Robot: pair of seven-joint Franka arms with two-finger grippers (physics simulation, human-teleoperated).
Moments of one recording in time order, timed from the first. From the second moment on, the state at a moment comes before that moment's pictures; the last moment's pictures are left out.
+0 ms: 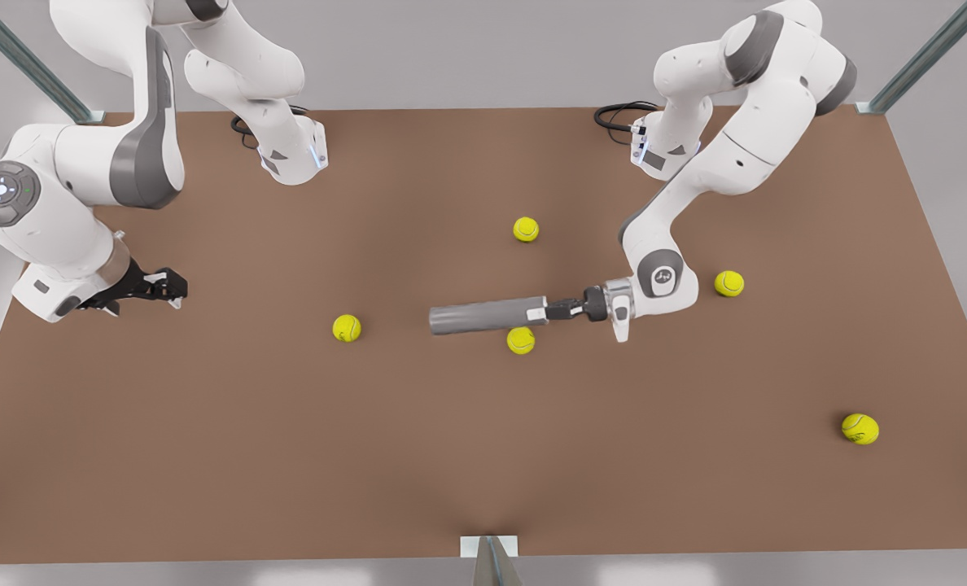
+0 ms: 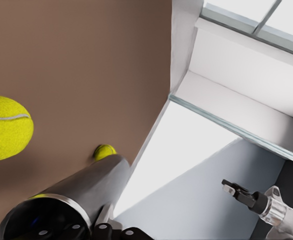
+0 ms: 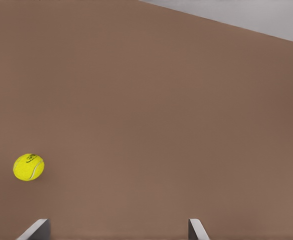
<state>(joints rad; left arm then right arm) 0.20 0.57 -0.62 -2.08 -1.70 2.22 0.58 -0.03 0.14 0.07 -1.50 -0.14 1.64 -0.13</state>
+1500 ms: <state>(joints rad) -0.04 0.12 -0.14 -1.70 -0.17 1.71 -0.29 -0.11 0.20 0.06 -1.50 -0.14 1.78 -0.17</state>
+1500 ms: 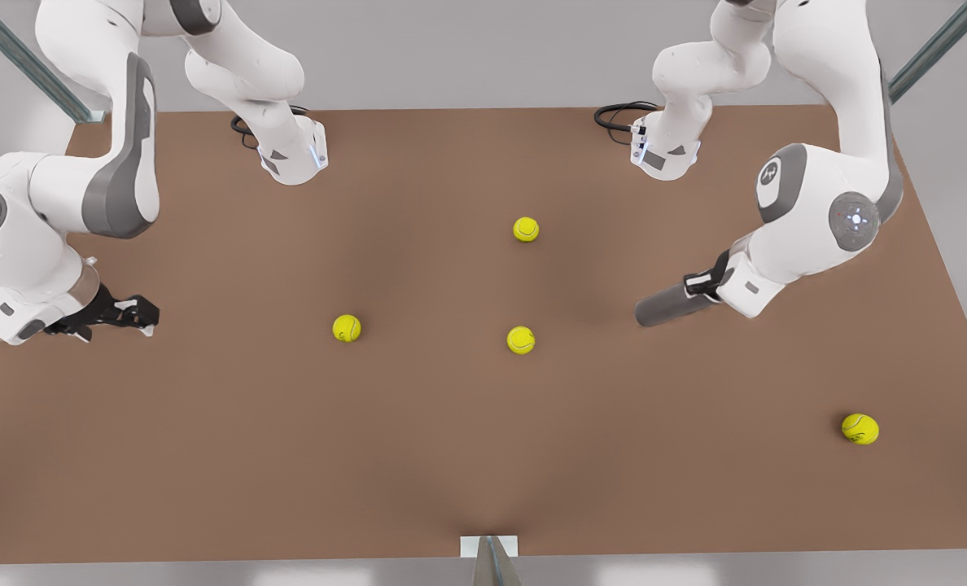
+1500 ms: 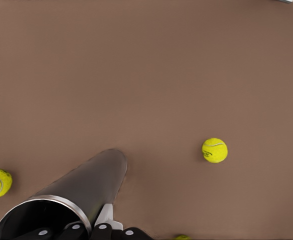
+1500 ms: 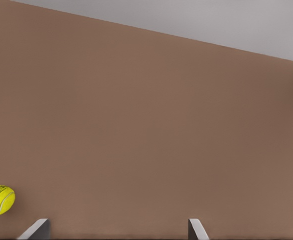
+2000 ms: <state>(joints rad) -0.13 0.21 -0.05 -1.65 -0.06 1.74 -0.18 -0.10 0.17 0.06 -1.50 -0.14 1.73 -0.16</state>
